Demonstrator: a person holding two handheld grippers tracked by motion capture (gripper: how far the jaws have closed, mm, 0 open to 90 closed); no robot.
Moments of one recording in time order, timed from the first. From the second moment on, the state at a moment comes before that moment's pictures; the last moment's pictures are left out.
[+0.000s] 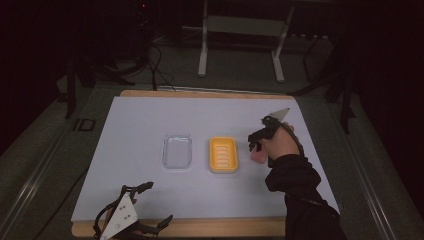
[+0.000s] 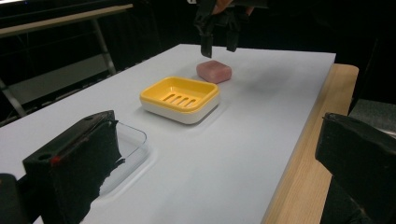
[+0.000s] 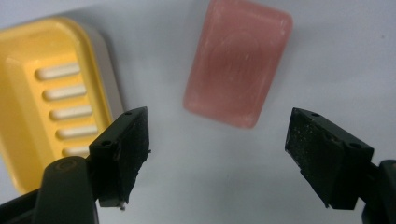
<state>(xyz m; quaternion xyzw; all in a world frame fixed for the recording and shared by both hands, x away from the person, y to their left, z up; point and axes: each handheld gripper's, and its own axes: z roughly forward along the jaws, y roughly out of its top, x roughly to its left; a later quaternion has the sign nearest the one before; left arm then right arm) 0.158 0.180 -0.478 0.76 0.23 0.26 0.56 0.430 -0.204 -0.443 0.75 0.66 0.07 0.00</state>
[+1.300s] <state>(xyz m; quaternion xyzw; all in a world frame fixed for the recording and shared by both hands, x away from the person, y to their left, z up) 0.157 0.181 -0.477 0.76 0.22 0.26 0.56 0.458 -0.202 -0.495 0.79 0.61 0.03 0.04</state>
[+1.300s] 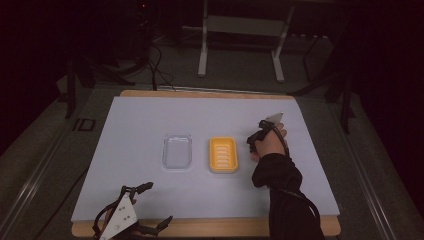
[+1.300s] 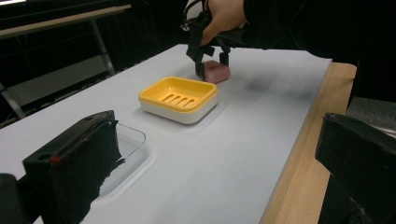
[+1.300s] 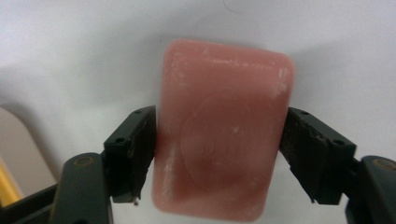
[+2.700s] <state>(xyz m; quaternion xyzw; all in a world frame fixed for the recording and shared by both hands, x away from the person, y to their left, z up) 0.158 0.179 -0.479 0.76 0.22 0.26 0.55 0.430 -0.195 -0.404 0.73 0.68 0.07 0.05</state>
